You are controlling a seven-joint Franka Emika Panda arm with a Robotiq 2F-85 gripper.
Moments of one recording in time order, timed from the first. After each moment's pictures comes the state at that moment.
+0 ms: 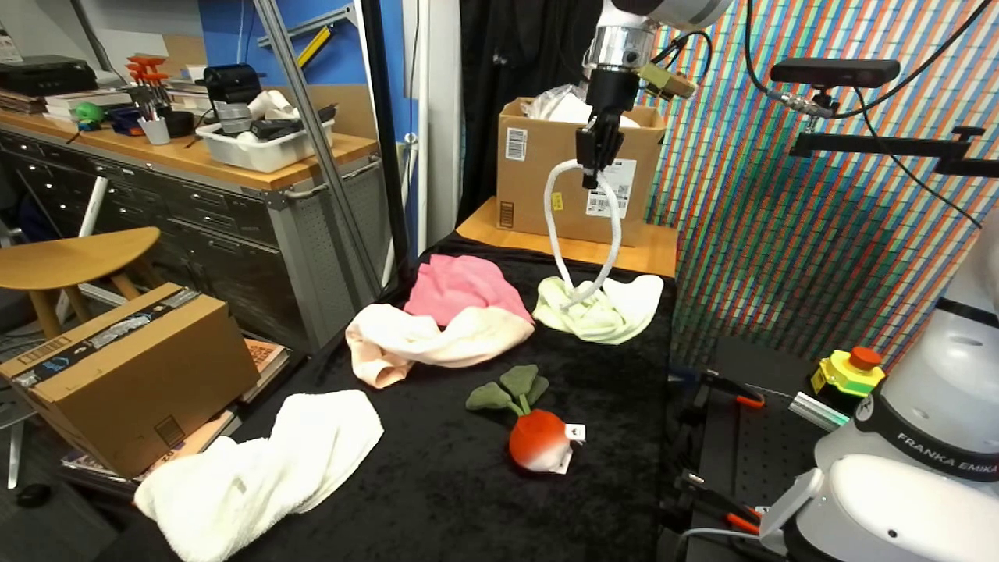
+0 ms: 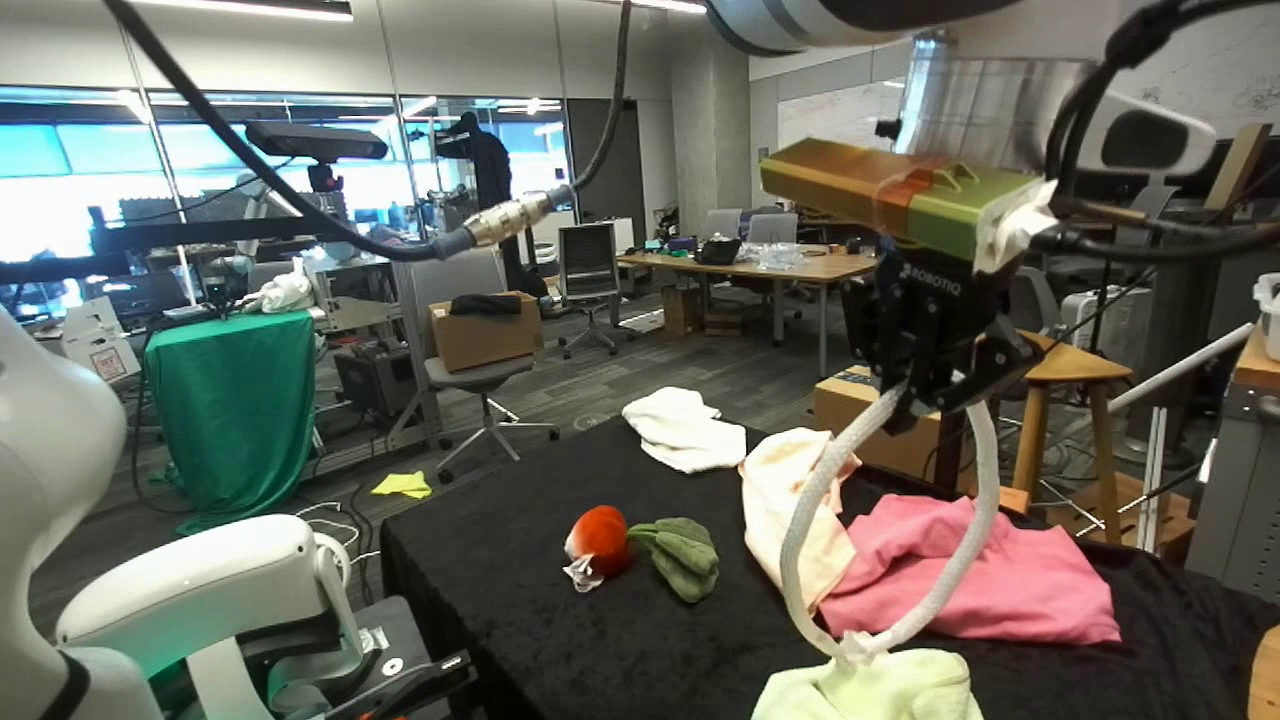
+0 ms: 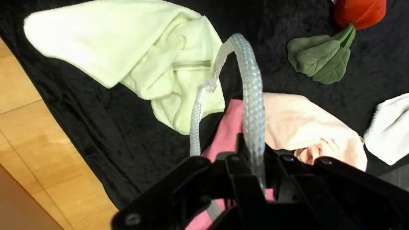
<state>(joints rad) -0.15 -0.07 -0.19 -2.14 0.18 2.02 -0.28</state>
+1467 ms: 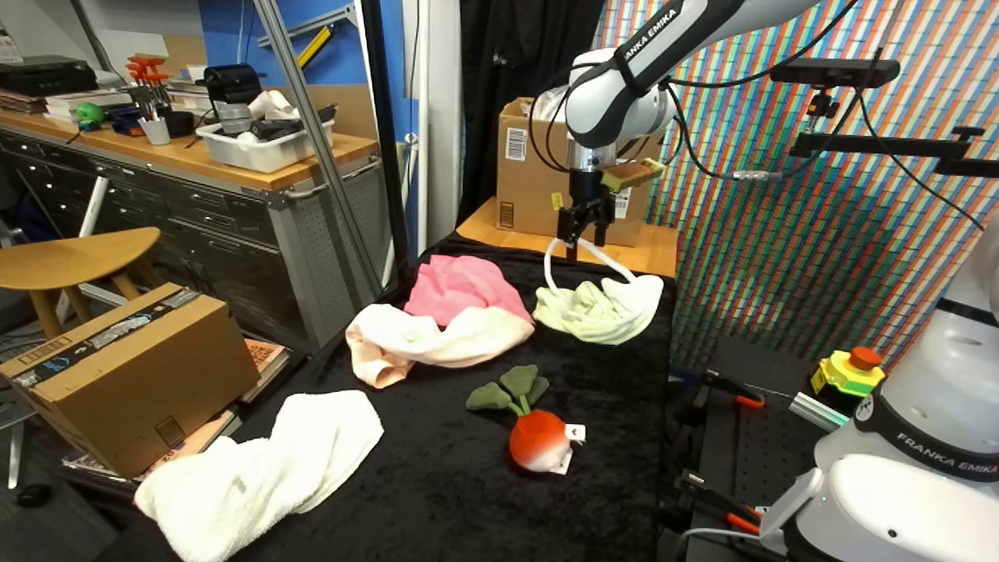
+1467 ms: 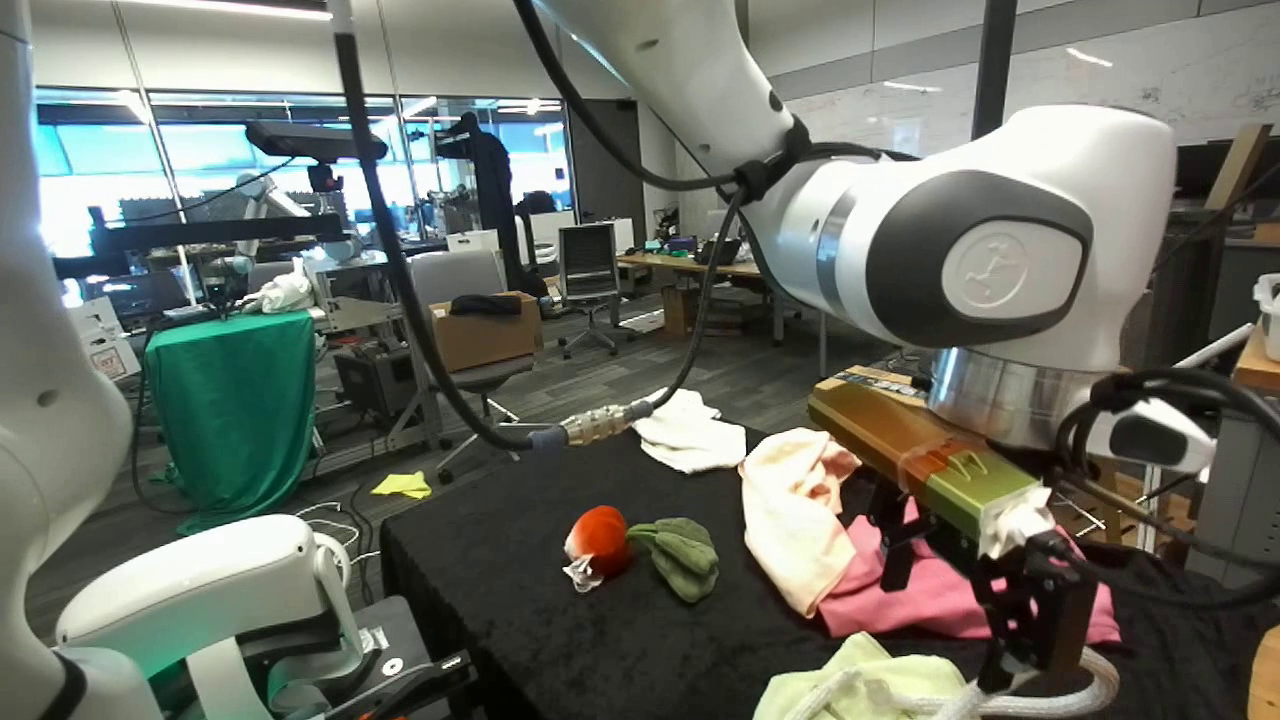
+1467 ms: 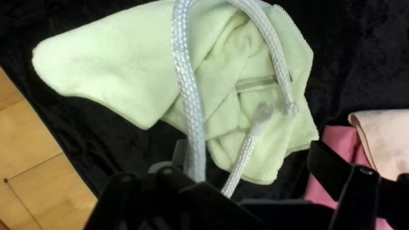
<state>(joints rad) -0.18 0.24 -0.17 -2.15 0.06 2.25 -0.11</state>
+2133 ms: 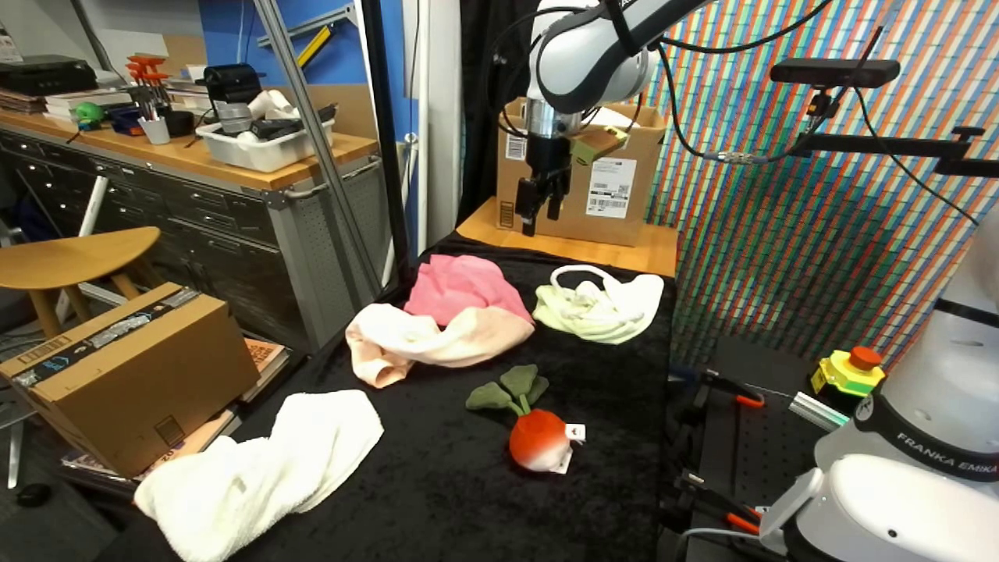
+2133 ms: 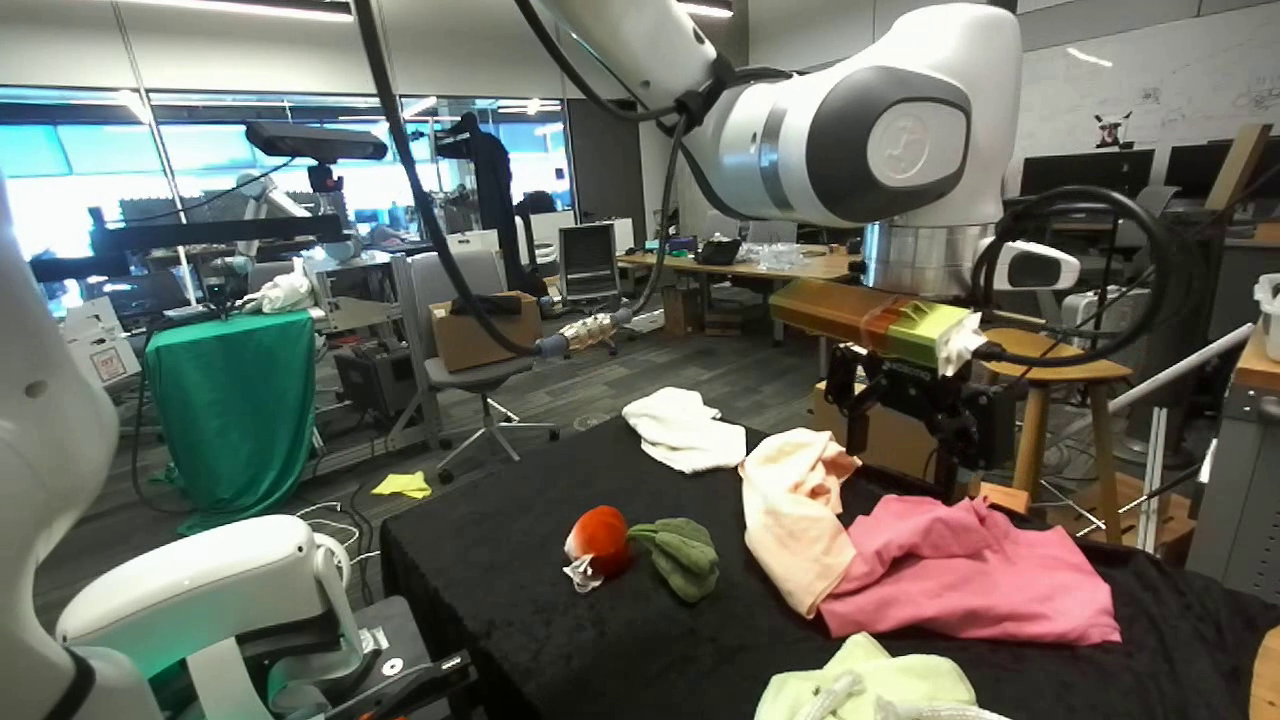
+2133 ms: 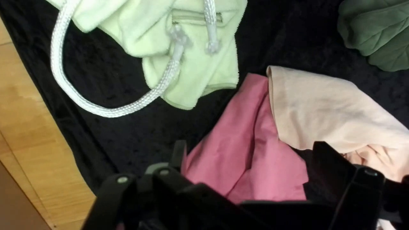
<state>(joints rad) -0.11 0.16 -0.07 -2.08 0.03 2.26 -0.15</state>
